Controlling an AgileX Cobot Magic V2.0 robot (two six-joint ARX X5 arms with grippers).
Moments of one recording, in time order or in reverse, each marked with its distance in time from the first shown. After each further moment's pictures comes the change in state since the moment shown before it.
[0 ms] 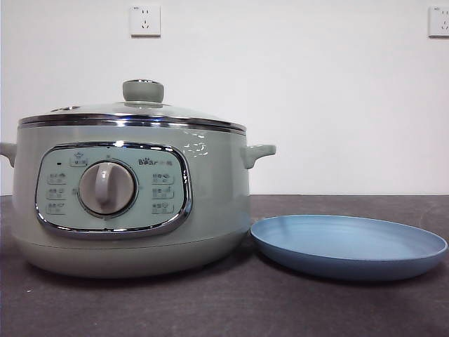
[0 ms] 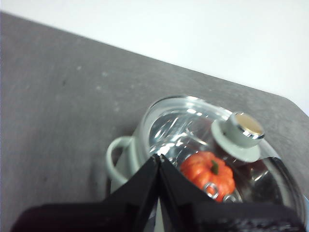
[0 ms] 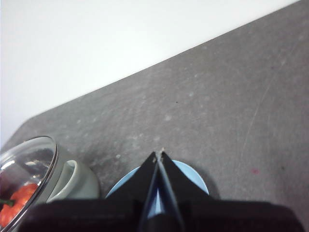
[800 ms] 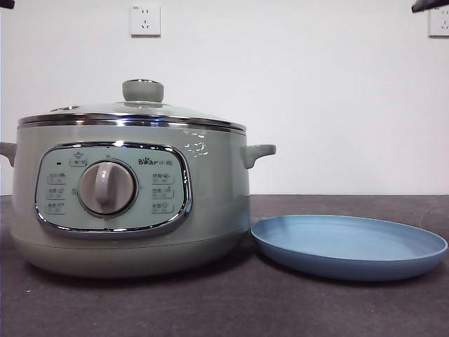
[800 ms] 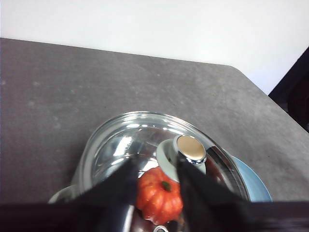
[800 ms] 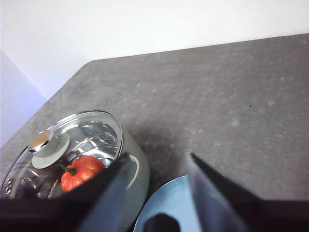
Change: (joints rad) left arm -0.023 0.354 0.293 -0.015 0.233 0.117; right arm 0.000 0.497 0.406 -0.030 -0.332 -0.215
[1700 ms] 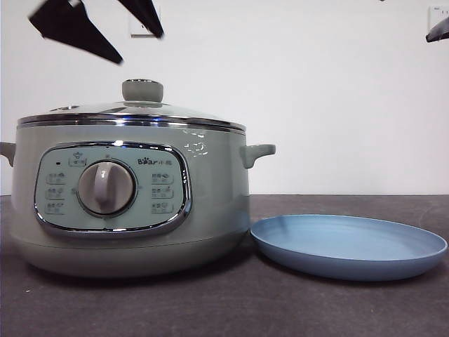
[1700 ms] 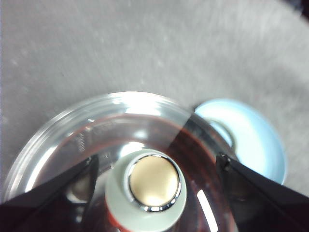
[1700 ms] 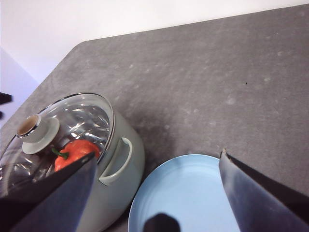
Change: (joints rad) left arm -0.417 0.555 0.434 -0.216 -0.310 0.152; right arm 0.000 0.024 0.006 -0.071 0.000 -0.015
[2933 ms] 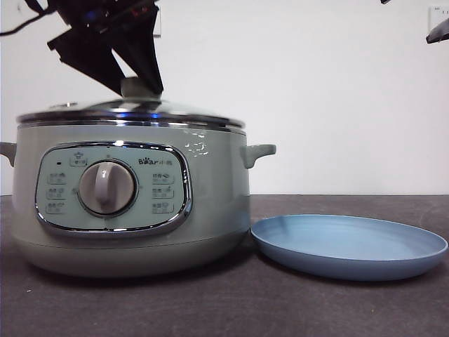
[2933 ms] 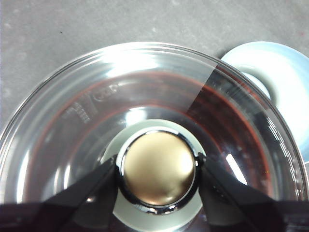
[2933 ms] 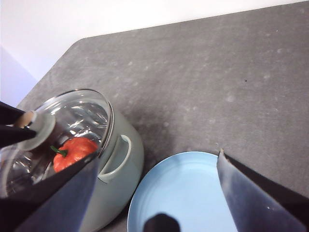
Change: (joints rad) left arm -0.076 0.091 0.032 -0.088 -0.143 0.096; right arm 0.000 0.000 0.000 -0.011 0.001 -0.004
